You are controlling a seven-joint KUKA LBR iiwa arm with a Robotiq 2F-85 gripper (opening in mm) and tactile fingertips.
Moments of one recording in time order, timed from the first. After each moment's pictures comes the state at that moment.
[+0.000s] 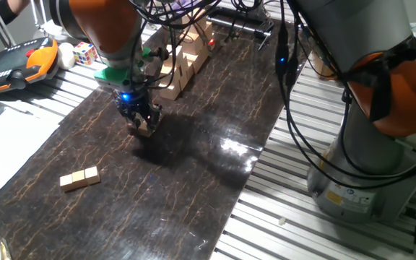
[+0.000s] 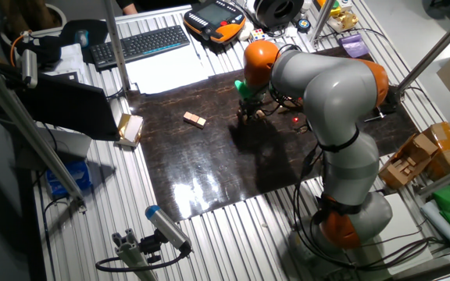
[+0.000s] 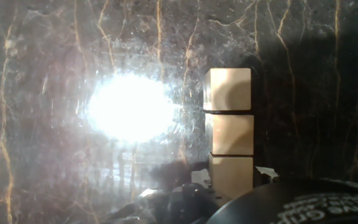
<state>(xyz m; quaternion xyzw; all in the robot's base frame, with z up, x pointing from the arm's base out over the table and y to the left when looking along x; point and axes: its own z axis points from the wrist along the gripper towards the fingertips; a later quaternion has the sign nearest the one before) 0.571 0.077 0.047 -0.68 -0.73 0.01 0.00</state>
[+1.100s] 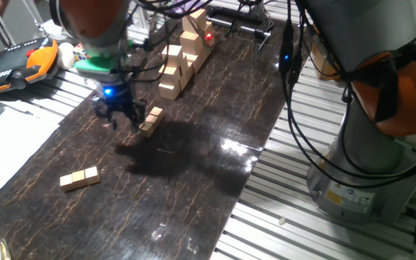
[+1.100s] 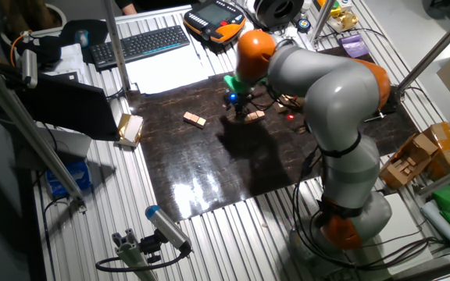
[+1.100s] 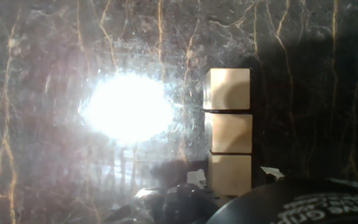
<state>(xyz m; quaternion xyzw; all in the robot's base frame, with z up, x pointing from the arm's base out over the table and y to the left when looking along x) 0.580 0.157 0.097 -0.59 -0.81 -0.04 0.04</state>
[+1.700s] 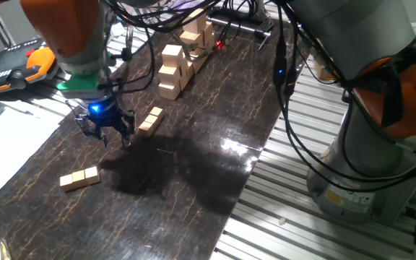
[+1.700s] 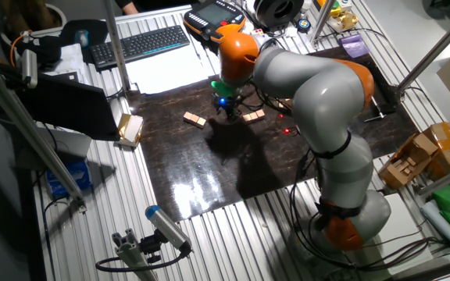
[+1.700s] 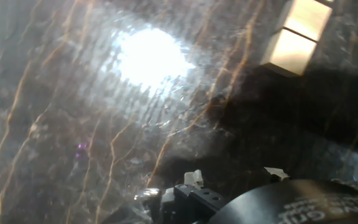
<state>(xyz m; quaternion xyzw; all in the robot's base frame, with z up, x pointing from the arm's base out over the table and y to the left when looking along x) 0.579 0.186 0.087 -0.50 -0.86 -0.02 0.04</state>
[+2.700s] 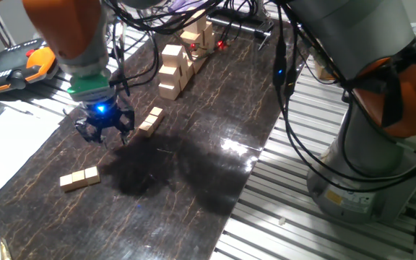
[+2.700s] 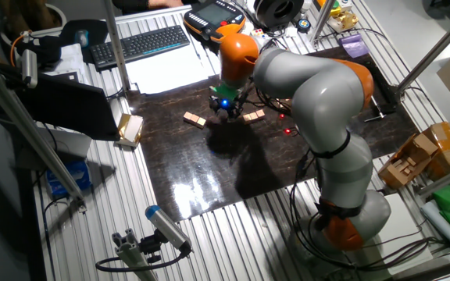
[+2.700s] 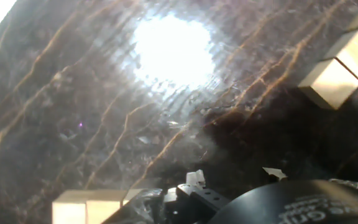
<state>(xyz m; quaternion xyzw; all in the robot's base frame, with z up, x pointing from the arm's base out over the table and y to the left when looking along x) 0.583 0.186 0.082 -0.35 -0.94 -0.02 0.03</state>
